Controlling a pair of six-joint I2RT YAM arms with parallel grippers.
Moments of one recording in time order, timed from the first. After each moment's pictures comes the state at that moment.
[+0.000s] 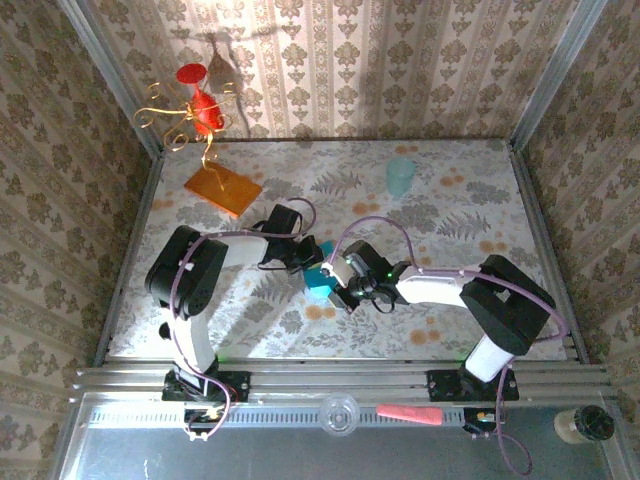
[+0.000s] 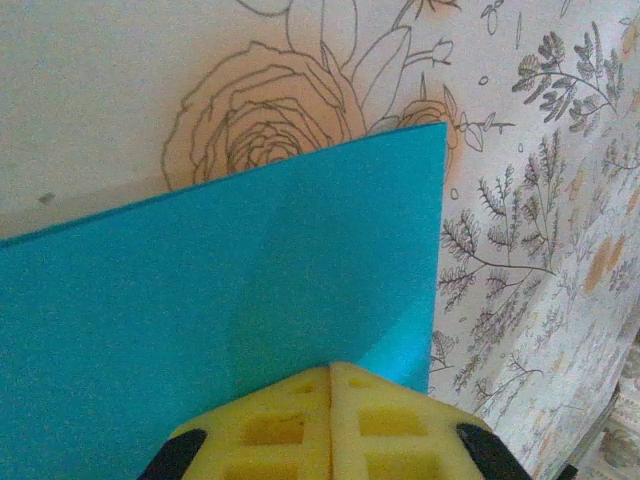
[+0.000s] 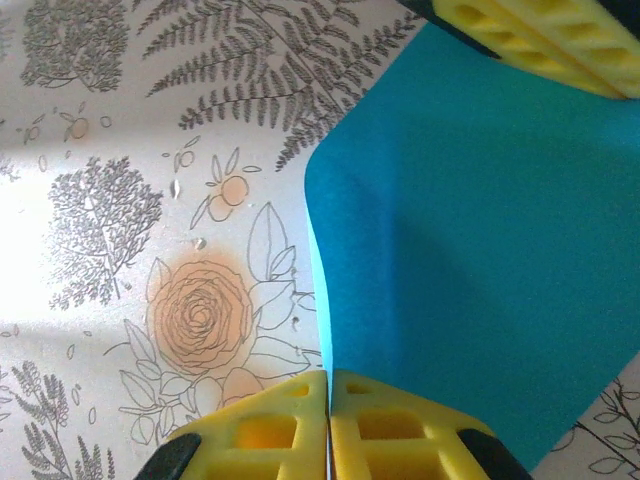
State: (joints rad) left arm -0.56 1.87 0.96 -0.10 0.52 -0.82; right arm 0.77 1.64 0.77 -0.05 -0.30 0.03
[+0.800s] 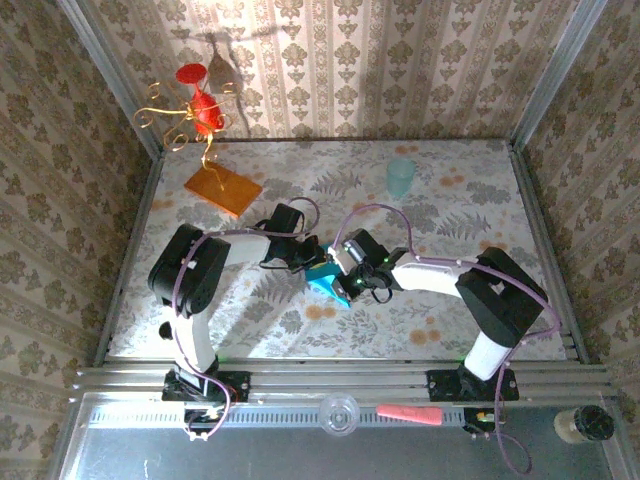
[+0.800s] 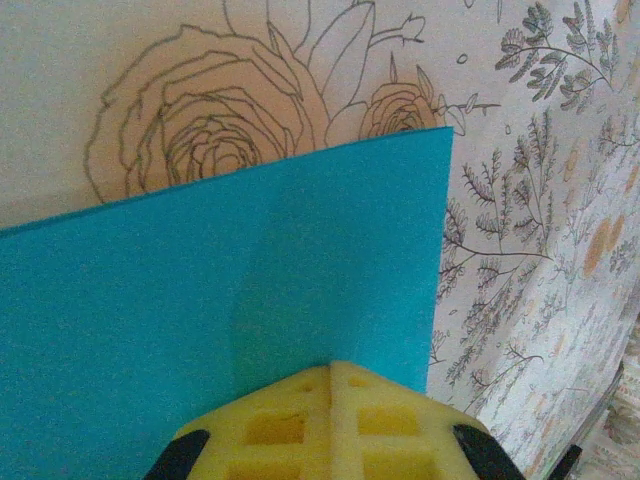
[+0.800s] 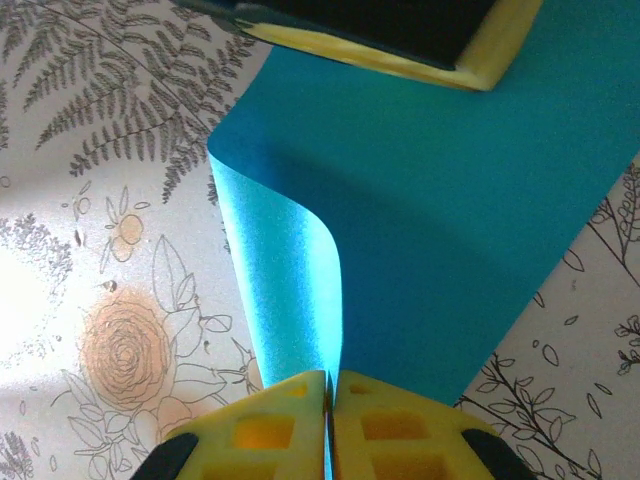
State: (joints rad) left arm -0.56 1.89 0.99 -0.11 0.55 -0.78; right arm 0.72 1.70 0.88 -0.21 -0.26 0.15
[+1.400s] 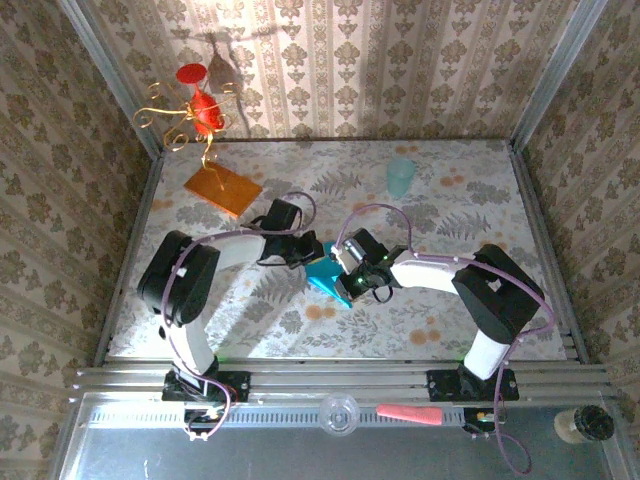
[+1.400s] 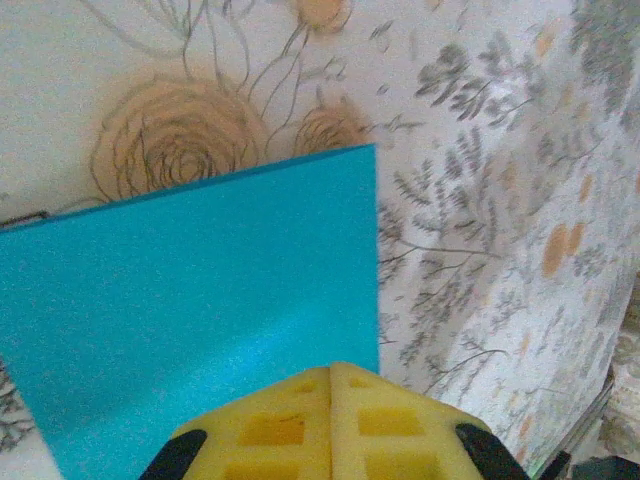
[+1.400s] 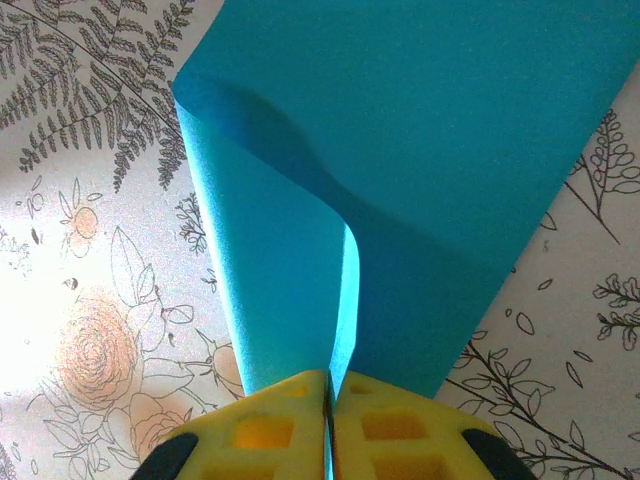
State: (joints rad) left arm -0.55 1.79 0.98 -0.15 0.51 -0.79; right arm 0.70 1.72 0.89 -0.25 -0.26 0.19
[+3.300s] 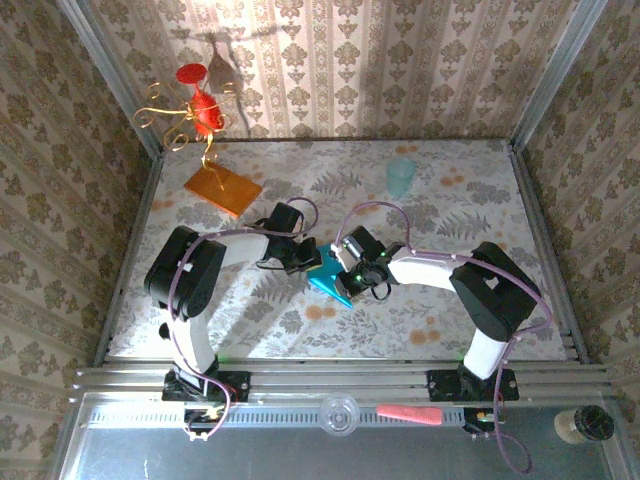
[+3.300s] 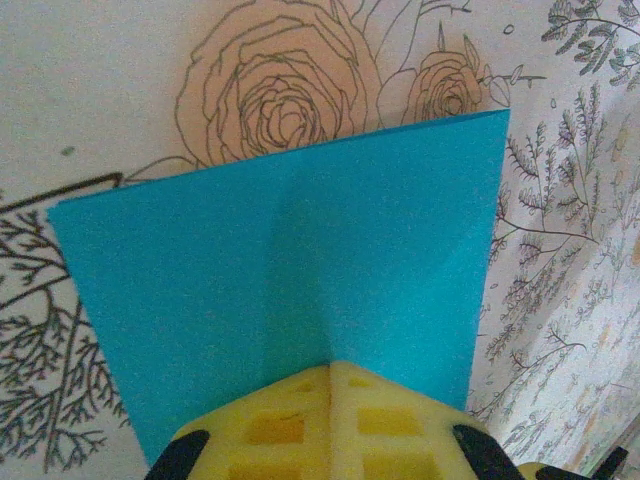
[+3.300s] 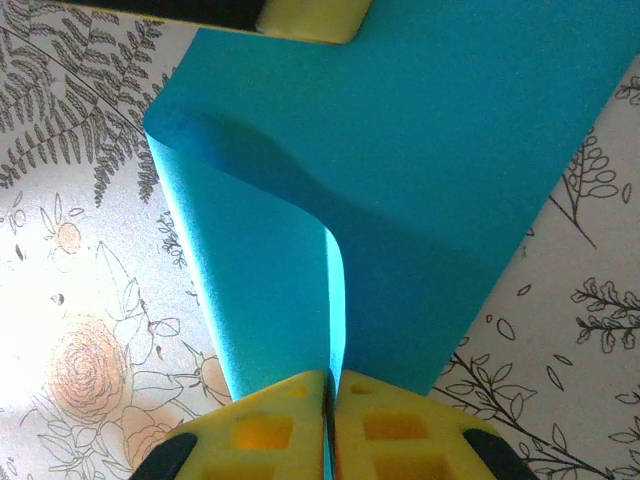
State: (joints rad) left arm -0.56 1.86 1.00 -0.22 0.49 -0.72; right arm 0.70 1.74 0.93 -0.30 -0.24 0.21
